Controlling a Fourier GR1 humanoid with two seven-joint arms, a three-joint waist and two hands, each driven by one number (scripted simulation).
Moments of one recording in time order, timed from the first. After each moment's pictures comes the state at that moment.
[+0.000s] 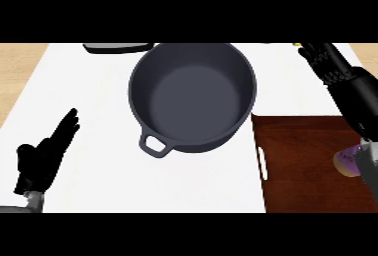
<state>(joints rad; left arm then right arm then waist) 0.00 0.46 -0.14 -1.50 0.17 0.13 0.09 -0.41 -0.49 0.10 -1.72 -0.18 0.09 0.15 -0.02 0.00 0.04</state>
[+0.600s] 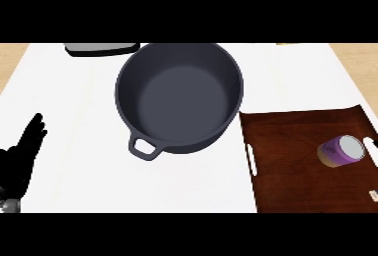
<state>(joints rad) 0.06 0.50 -0.04 -1.49 0.14 0.23 0.08 0.05 -0.69 -0.21 -1.48 0.03 -0.12 -0.03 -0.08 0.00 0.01</state>
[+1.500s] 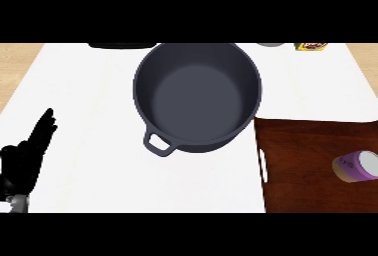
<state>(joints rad) 0.03 0.46 -0.05 -1.53 0.08 0.19 0.12 0.23 -0.89 -0.31 -1.53 0.04 0.16 0.02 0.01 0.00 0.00</state>
